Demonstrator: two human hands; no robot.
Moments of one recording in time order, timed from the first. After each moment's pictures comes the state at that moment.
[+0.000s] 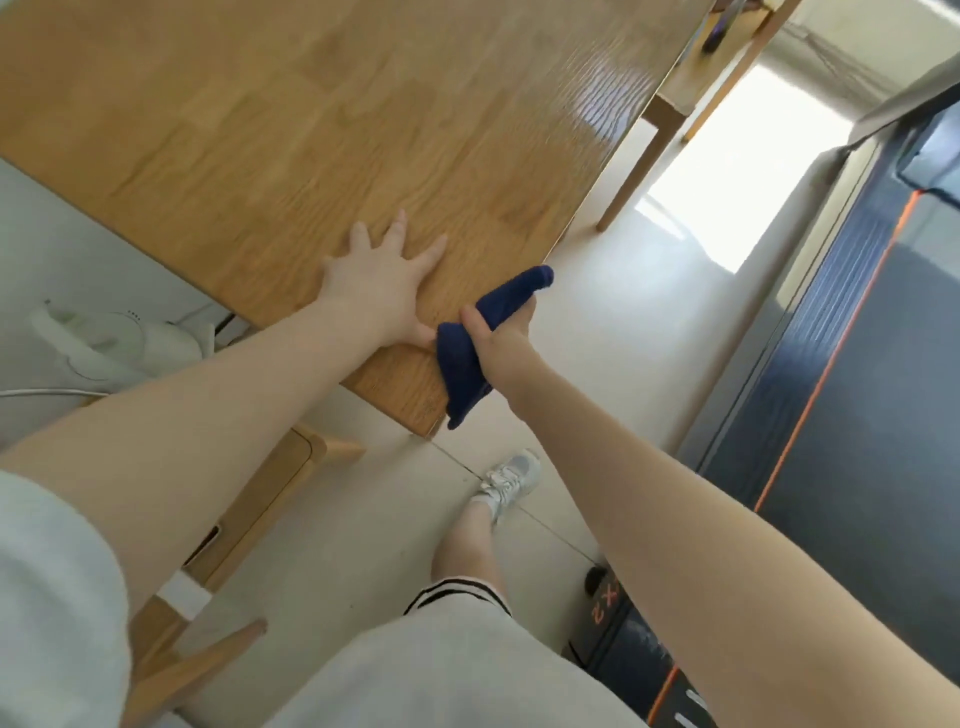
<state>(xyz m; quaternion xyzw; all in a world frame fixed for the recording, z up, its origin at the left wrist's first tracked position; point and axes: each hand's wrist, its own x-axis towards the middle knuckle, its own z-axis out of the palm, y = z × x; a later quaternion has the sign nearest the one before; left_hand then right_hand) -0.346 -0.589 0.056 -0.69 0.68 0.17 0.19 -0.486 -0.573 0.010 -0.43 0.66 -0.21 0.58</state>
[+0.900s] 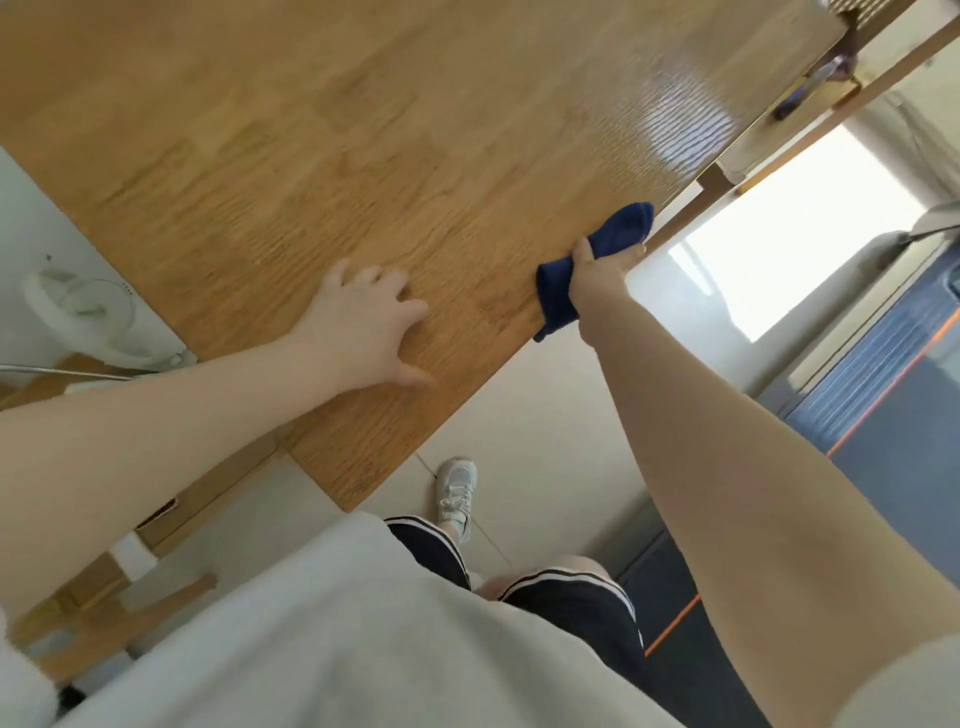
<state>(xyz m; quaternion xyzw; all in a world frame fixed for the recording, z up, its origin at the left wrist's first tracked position) -0.363 -0.625 0.084 -0.68 0.68 0.20 0.17 -0.536 -0.777 0.003 -0.39 0.73 -0.21 0.52</state>
